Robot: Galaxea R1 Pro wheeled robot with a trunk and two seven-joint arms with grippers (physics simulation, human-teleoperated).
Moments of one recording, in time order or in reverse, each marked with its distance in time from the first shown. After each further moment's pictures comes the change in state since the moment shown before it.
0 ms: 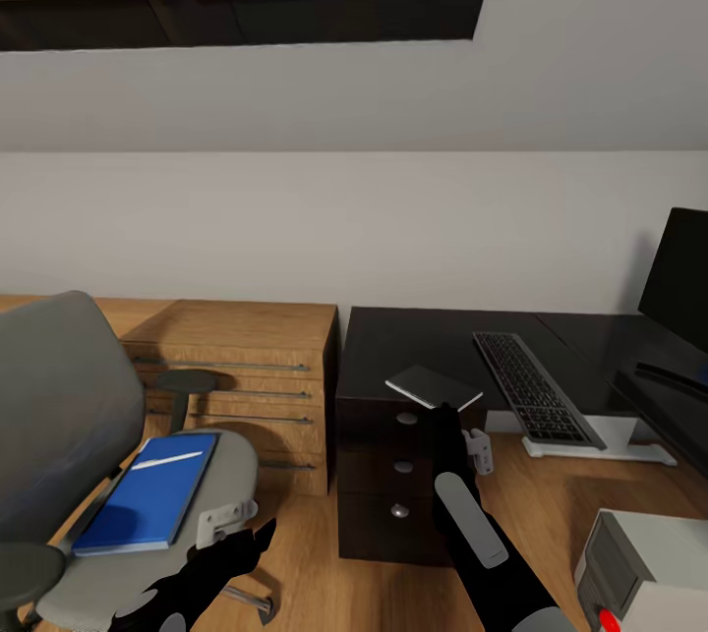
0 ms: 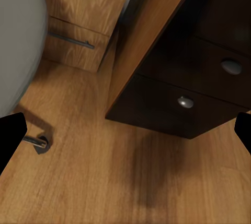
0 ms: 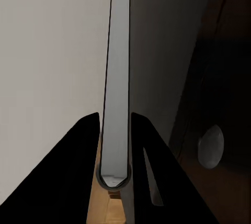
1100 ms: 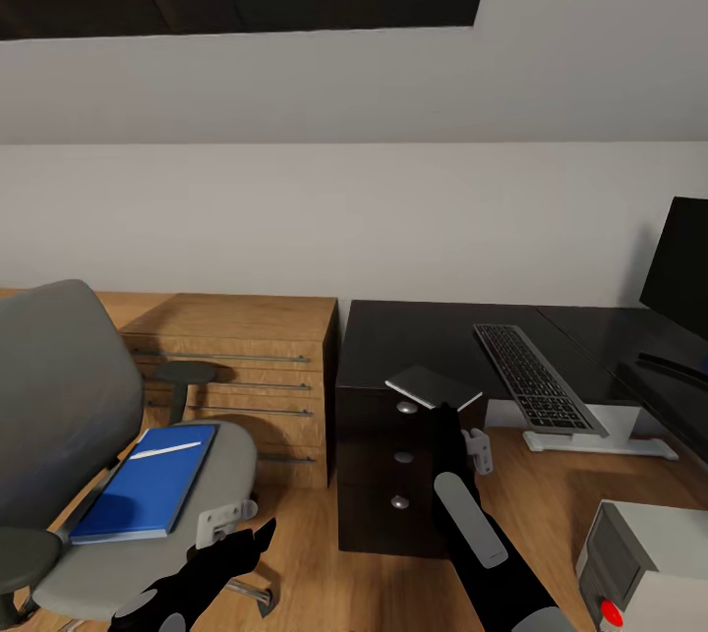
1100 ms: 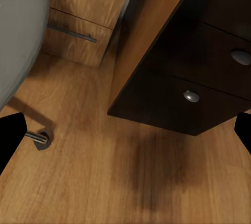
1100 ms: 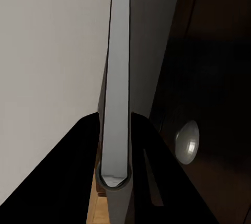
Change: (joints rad) left arm 0.000 0.001 0.000 0.000 0.001 0.000 0.000; right arm 0.000 0.001 0.001 0.000 0.003 -0.001 0.001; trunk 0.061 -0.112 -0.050
